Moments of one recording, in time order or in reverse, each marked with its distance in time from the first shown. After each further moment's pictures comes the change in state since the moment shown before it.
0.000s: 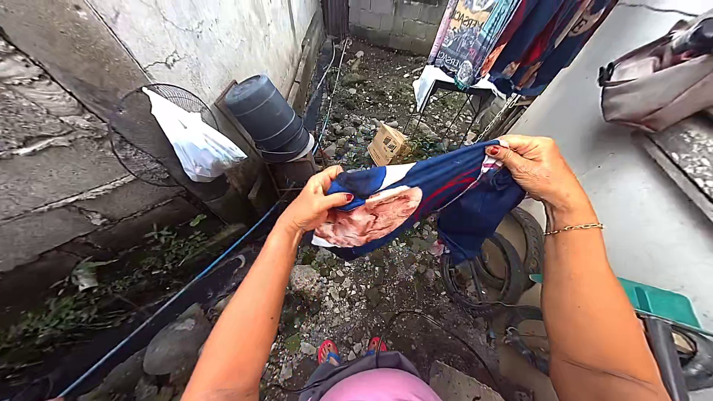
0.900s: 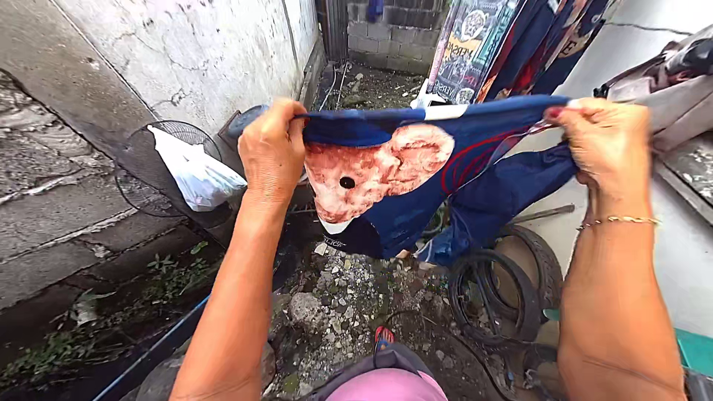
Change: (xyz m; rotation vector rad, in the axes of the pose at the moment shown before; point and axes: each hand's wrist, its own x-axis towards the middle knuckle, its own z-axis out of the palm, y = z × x) left_hand 0.088 0.103 0.003 1.340 0.638 0.432; right_hand 0.048 0.024 -0.071 -0.141 0.435 0.071
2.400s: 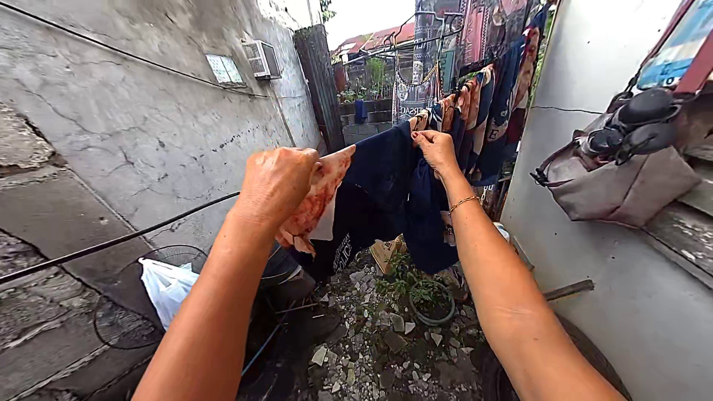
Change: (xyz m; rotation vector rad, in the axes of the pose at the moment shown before) left_hand 0.182 0.163 0.086 0.522 -0.276 0.400; right_hand 0.250 0.122 0.084 0.357 0.043 0.163
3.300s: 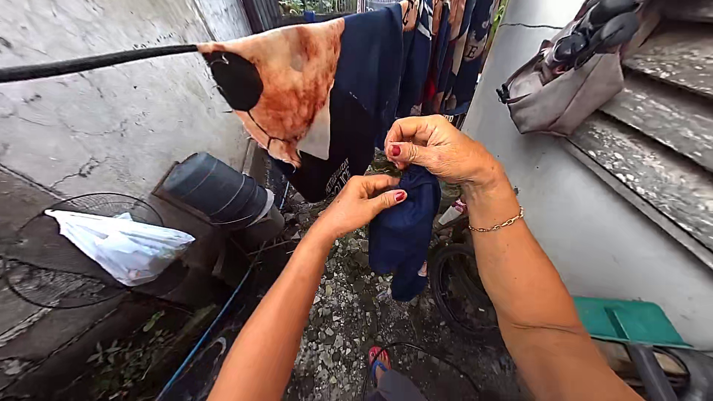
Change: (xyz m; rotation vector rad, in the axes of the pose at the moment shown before) left_hand -0.125 0.105 0.093 -1.645 -0.335 0.097; right_hand -0.212 -0.093 -0.034 0.292 -0.698 -0.285
